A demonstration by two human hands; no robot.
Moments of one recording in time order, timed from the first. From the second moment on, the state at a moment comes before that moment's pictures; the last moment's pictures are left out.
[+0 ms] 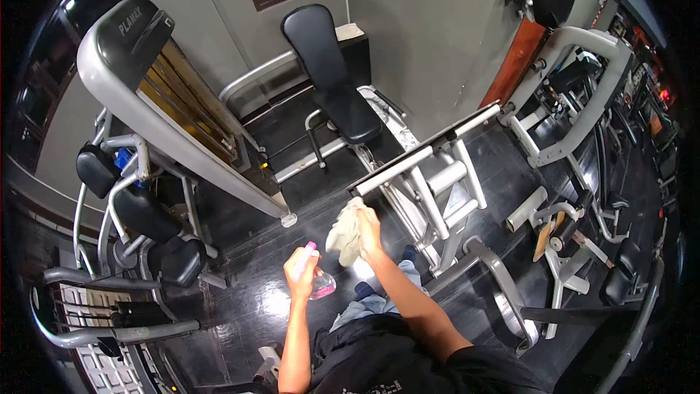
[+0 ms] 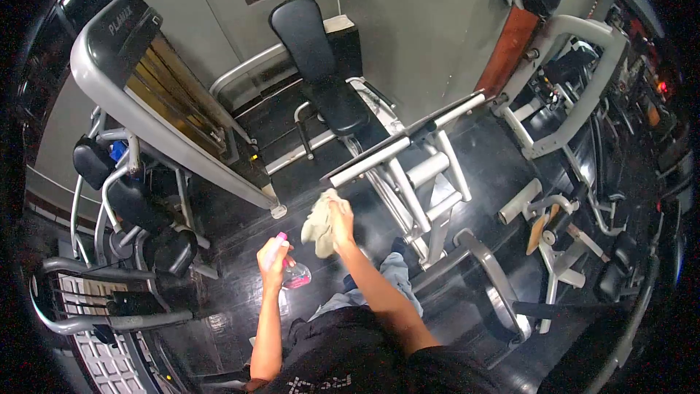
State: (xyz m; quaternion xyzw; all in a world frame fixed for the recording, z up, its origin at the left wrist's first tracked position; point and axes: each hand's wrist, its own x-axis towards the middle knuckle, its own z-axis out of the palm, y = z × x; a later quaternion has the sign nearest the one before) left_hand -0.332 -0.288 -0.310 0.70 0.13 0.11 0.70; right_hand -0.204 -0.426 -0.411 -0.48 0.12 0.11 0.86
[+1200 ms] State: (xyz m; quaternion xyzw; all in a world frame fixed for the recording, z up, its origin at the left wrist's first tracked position) left_hand -0.339 -0.276 -0.322 0.65 0.20 0.12 0.73; right_hand -0.189 -0.431 -0.394 -0.25 0.16 0.23 0.93
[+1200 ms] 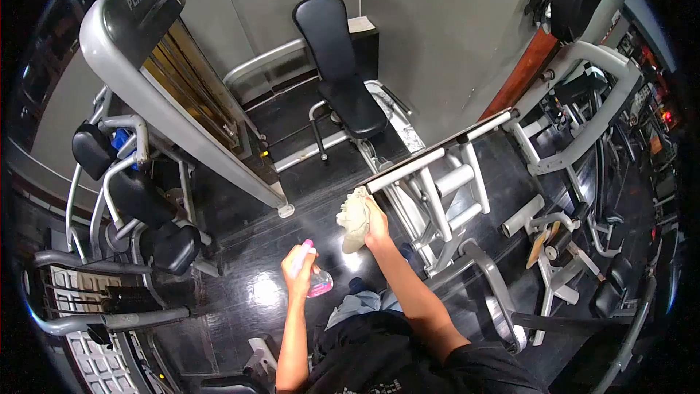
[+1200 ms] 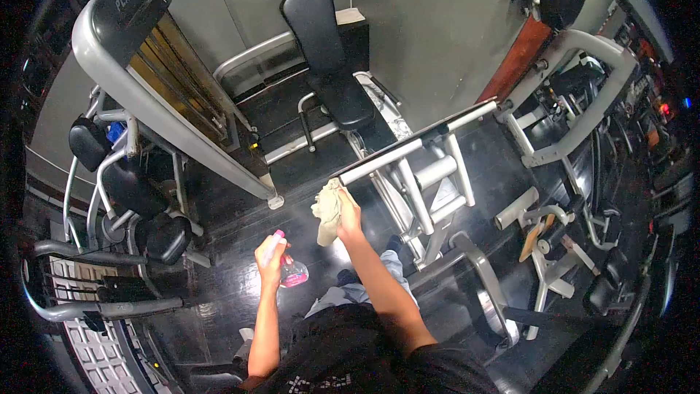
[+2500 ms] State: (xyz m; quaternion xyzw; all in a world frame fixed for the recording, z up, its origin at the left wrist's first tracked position) left_hand -0.166 -0.468 -0.348 0.75 0.14 -0.03 0.64; right_hand -0.204 -0.659 -0.340 -0.80 0.16 -0.03 0.57
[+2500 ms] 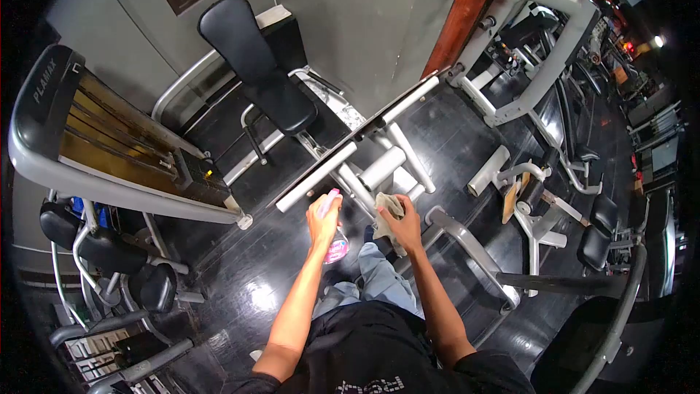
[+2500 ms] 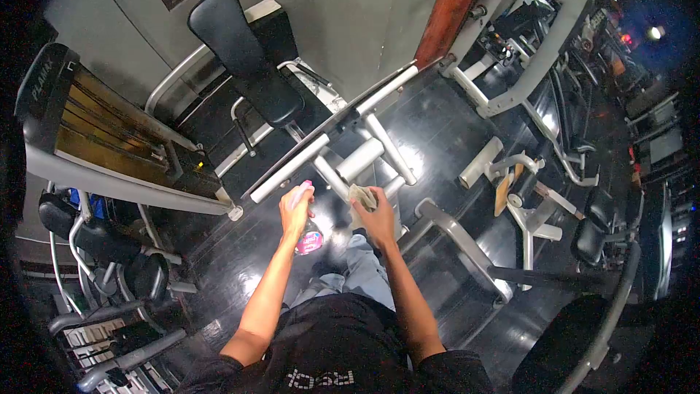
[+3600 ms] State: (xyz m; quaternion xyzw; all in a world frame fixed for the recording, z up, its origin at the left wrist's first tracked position) left_hand -0.177 -0.450 -0.354 0.72 0.18 -0.04 0.68; right_hand -0.133 -0.644 -0.371 -0.90 -0.07 -0.04 0.42
